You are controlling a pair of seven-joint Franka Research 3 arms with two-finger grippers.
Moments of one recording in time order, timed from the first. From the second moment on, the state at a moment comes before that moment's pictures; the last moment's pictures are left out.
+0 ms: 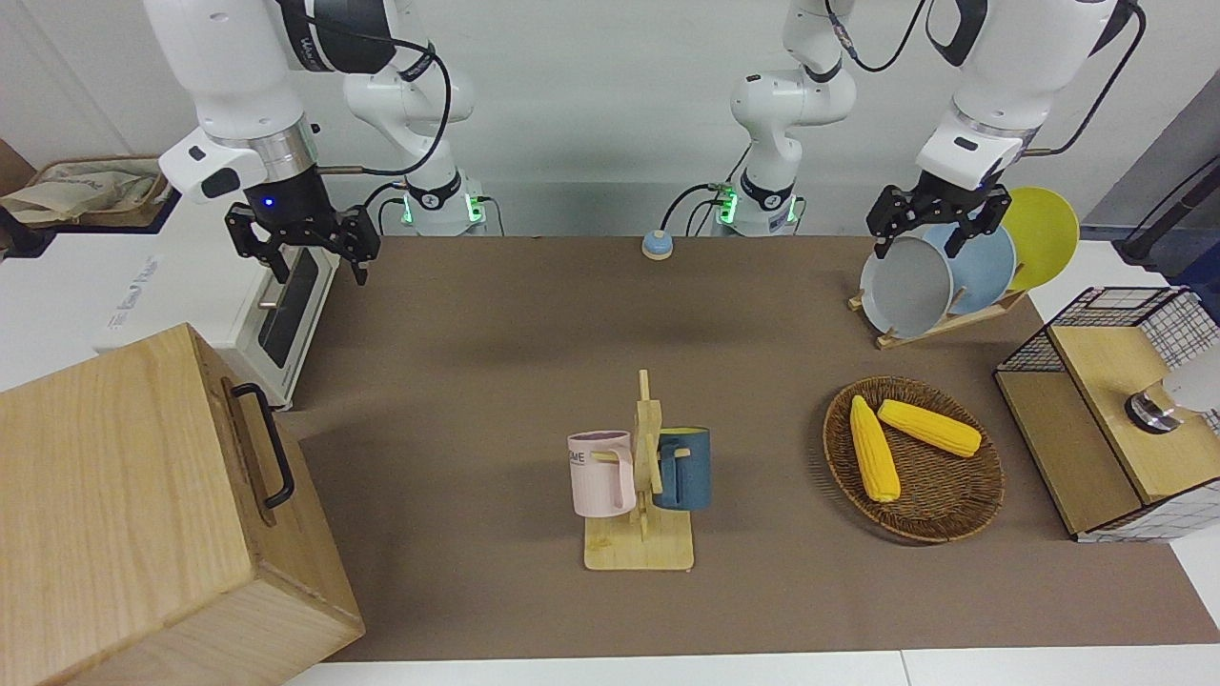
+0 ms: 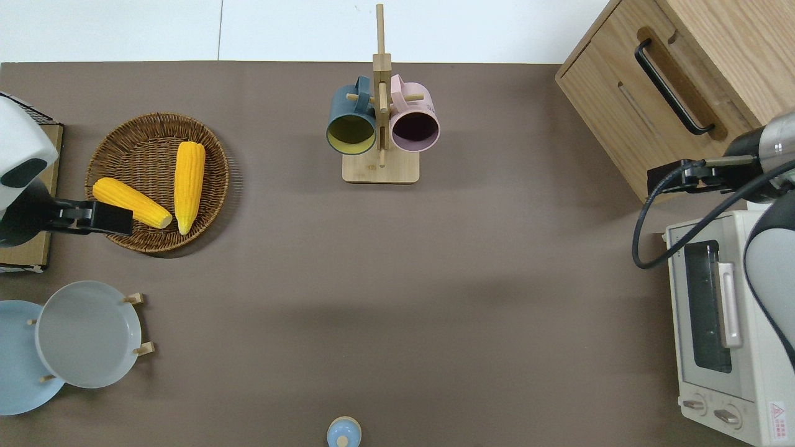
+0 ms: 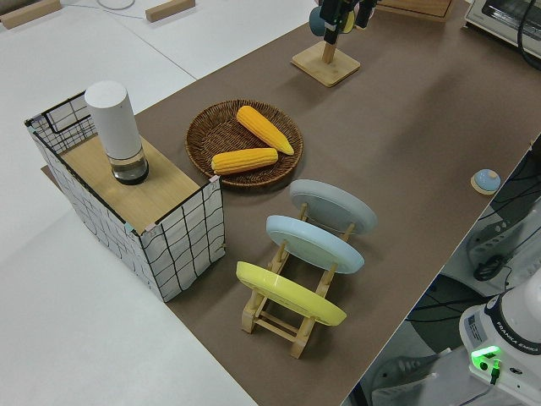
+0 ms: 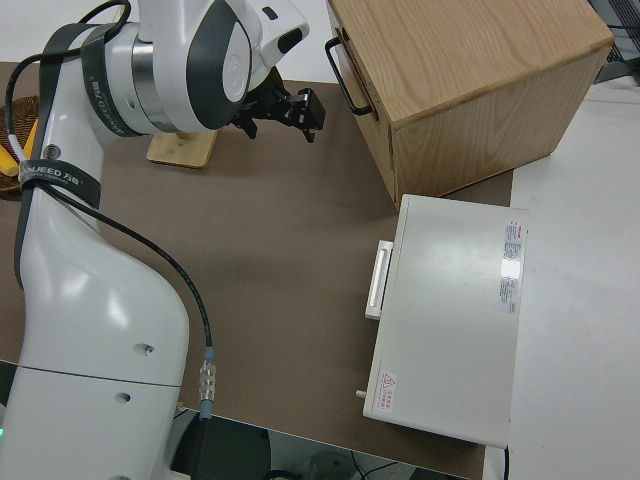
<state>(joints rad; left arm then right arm) 0.04 0.02 -0.11 -1.54 0.04 1.57 0.00 -0.03 0.10 0.09 -1.46 -0.06 1.62 0.07</state>
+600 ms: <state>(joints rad) 0.04 0.03 -0.12 -1.54 0.04 1.57 -0.01 -0.03 0.10 0.08 -1.46 0.02 1.62 0.07</state>
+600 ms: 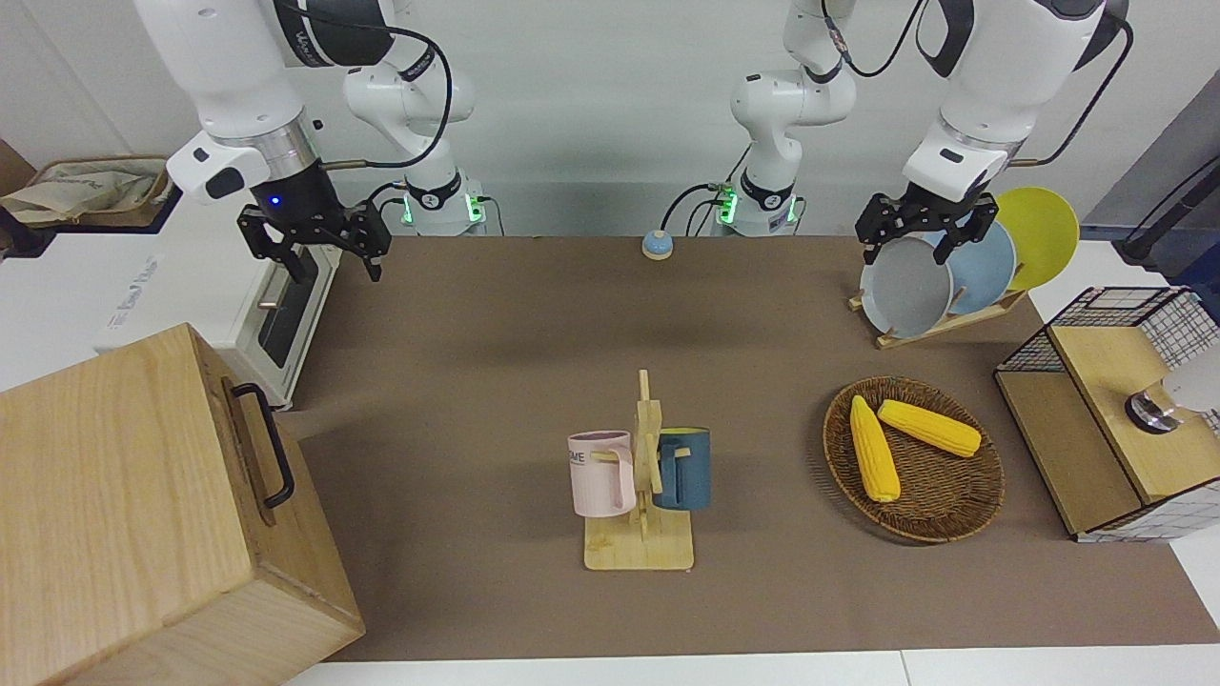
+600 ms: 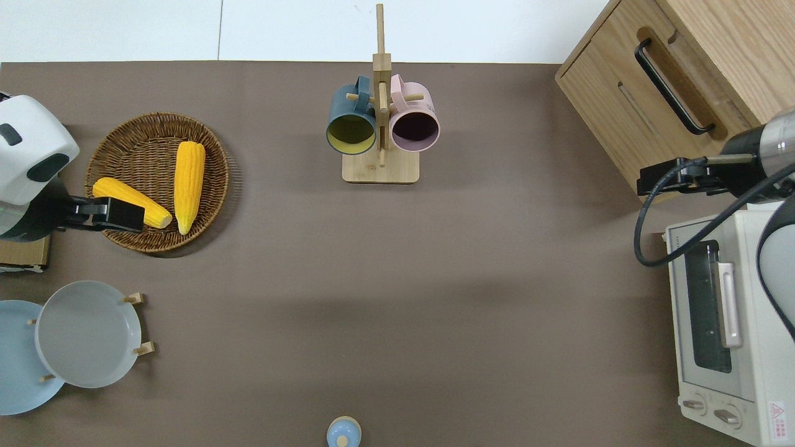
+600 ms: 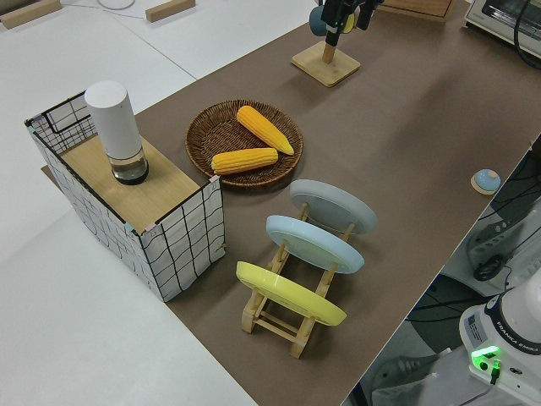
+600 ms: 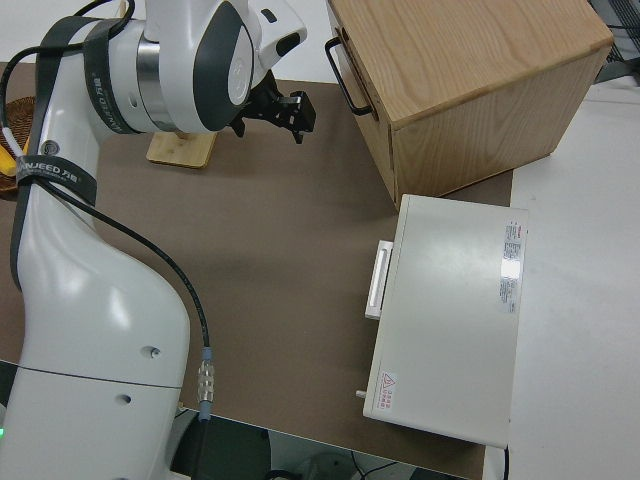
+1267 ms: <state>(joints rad) 0.07 0.03 -0.06 -1.54 0.04 1.59 0.11 -0.03 0.10 0.16 -1.49 0.03 1.60 0.07</state>
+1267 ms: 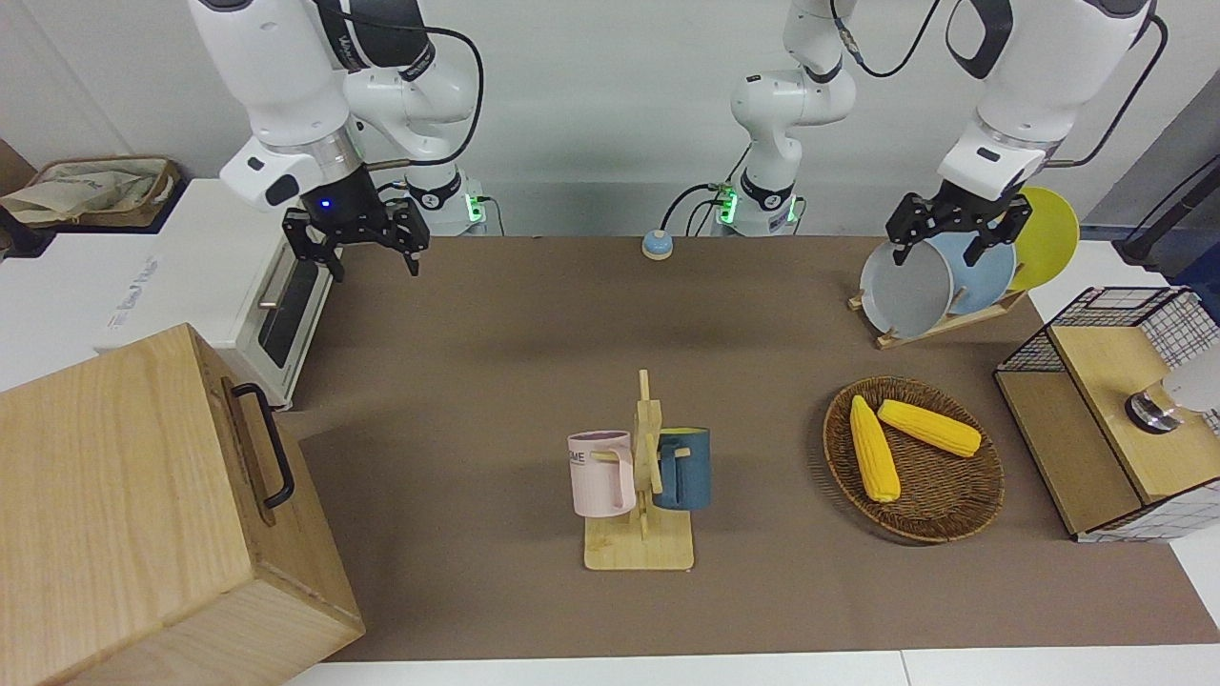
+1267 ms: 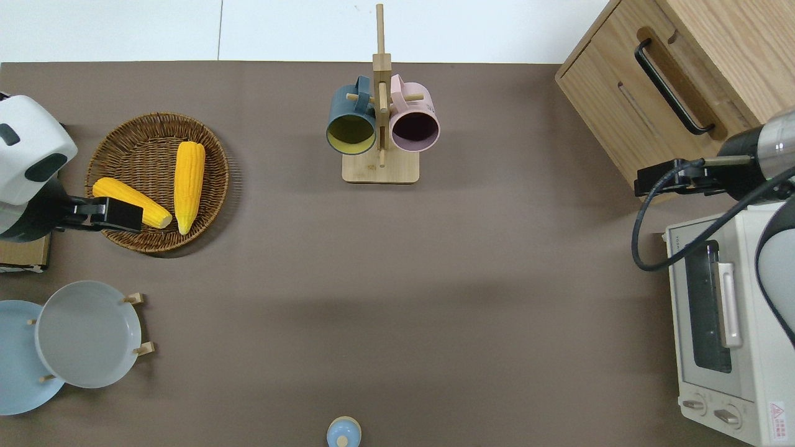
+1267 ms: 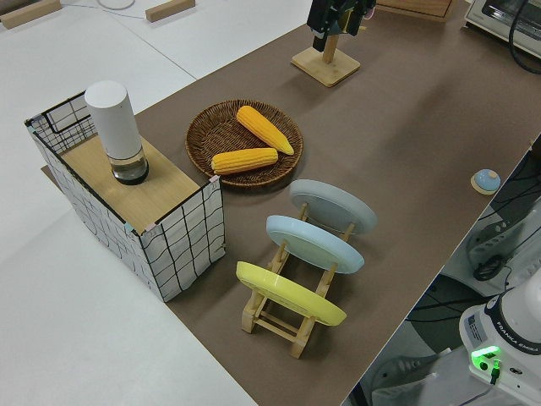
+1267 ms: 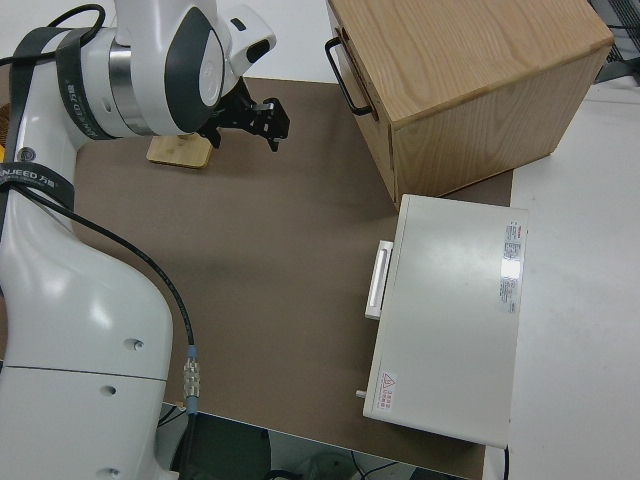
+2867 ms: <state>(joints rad) 0.59 0.30 -0.02 -1.54 -0.42 2.23 0.87 0.22 0.50 0.20 -1.52 -0.07 2.41 0.11</state>
